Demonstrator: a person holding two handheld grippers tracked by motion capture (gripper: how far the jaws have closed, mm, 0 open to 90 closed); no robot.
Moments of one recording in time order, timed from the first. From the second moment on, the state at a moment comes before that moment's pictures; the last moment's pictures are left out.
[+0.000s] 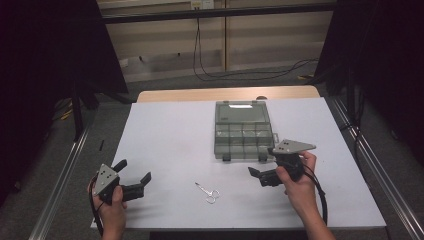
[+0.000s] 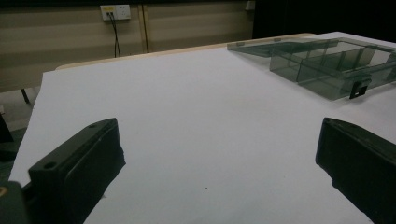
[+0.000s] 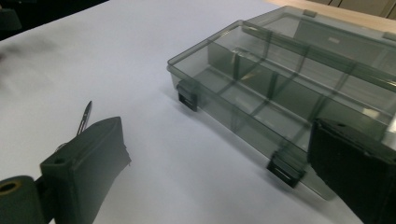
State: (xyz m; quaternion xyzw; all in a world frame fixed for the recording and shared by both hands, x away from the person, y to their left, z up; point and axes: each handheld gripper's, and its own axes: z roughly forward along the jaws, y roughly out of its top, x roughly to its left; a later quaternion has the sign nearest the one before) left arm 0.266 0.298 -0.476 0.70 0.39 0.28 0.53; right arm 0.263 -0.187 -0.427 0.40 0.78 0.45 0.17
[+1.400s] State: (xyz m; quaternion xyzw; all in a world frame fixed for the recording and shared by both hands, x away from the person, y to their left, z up) left arm 0.266 0.298 -0.475 0.70 0.39 0.28 0.53; right arm 0.287 -0.064 -0.442 0.34 0.85 0.39 0.05
